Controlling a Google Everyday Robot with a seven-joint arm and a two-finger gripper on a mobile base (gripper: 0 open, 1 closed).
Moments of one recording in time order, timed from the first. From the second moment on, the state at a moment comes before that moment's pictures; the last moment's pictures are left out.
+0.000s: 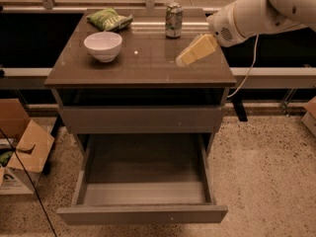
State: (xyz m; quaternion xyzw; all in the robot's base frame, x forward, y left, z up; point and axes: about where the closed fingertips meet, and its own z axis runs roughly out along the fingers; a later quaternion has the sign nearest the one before) arm 0.676 -0.120 0.946 -0.46 0.77 0.12 0.44
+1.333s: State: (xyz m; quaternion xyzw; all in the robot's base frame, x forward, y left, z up) arm 0.761 -0.107 0.932 -0.41 0.76 0.14 0.48
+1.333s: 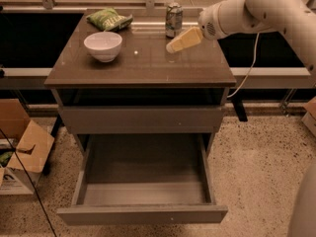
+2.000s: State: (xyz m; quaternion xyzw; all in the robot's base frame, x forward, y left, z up) arm 0.813 -0.093 0.919 -0.37 0.76 0.14 0.51
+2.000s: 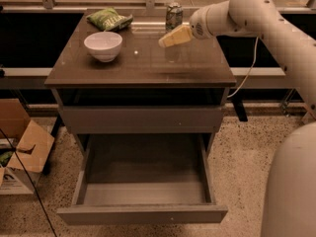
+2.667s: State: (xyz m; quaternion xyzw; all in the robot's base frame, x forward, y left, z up) arm 0.886 -0.095 0.914 -0.32 0.76 0.13 0.55
